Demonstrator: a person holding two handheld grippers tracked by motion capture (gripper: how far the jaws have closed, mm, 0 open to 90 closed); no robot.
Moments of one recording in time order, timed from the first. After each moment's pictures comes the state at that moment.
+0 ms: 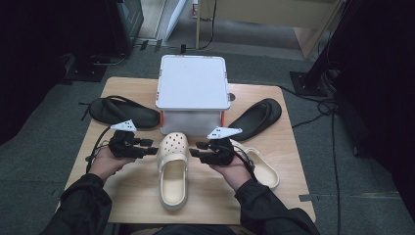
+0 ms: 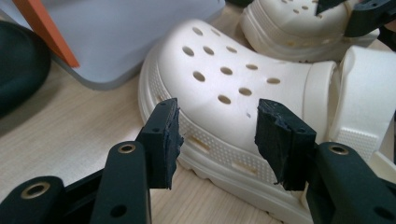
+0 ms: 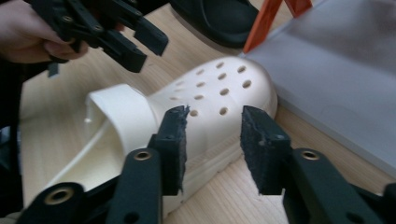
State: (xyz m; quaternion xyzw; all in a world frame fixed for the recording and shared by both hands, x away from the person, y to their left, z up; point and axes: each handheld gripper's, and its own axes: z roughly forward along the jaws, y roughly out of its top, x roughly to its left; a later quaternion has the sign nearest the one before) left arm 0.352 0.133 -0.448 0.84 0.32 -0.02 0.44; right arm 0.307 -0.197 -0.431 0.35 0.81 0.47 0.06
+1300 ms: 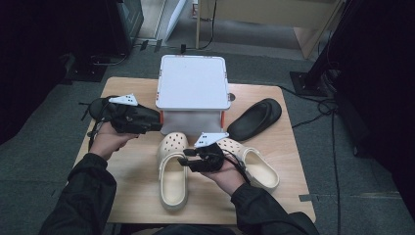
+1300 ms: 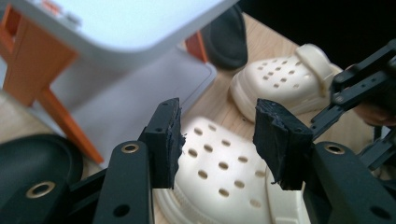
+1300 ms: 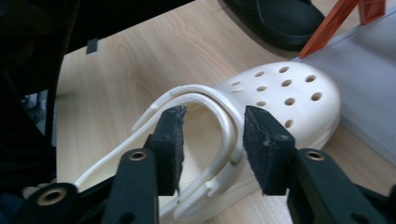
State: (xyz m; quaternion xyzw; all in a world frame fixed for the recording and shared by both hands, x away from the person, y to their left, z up) left arm 0.394 0.118 -0.384 0.83 0.28 -0.01 0.48; right arm 0.294 -0.168 -0.430 0.27 0.84 0.47 0.04
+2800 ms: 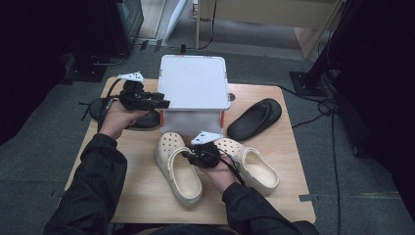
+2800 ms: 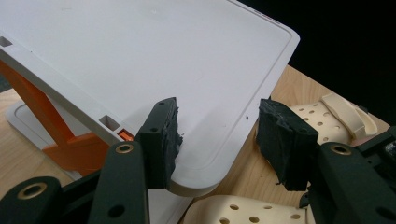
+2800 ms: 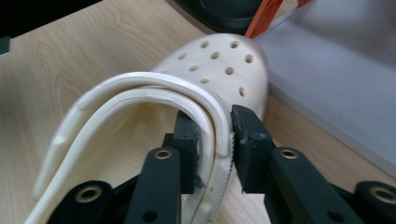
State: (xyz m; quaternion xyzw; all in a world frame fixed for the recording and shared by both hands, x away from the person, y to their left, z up) left arm 0.450 0.100 -0.366 0.82 0.29 0.02 0.50; right arm 0.310 -0.158 -0.458 0.34 0.82 0.44 0.11
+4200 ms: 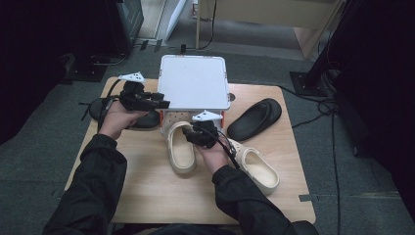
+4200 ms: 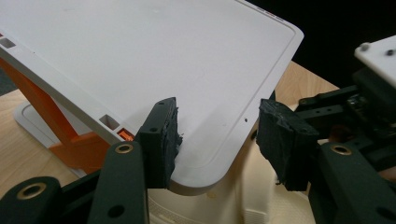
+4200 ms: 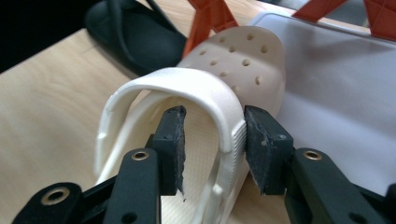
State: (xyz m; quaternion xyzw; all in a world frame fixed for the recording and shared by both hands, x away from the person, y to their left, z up) left arm 0.447 0.099 -0.364 0.82 0.29 0.03 0.49; right arm 0.363 -0.152 -0.442 0.43 0.77 0.44 0.16
